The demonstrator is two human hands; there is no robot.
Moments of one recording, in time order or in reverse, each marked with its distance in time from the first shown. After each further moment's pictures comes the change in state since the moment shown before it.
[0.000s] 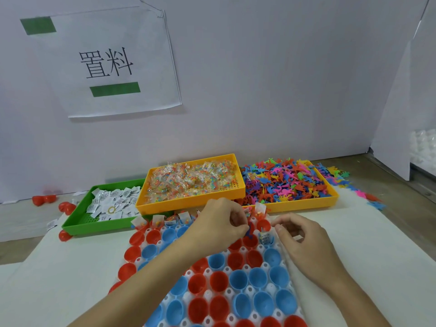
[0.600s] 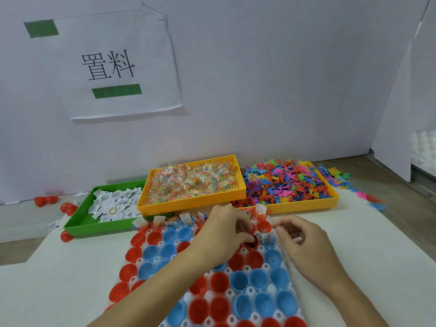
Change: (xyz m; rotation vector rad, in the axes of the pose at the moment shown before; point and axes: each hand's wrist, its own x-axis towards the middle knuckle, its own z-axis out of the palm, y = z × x) left_hand -0.005 0.001 0.014 0.014 0.056 0.065; right_hand -0.001 0.005 0.002 -0.002 0.017 0.014
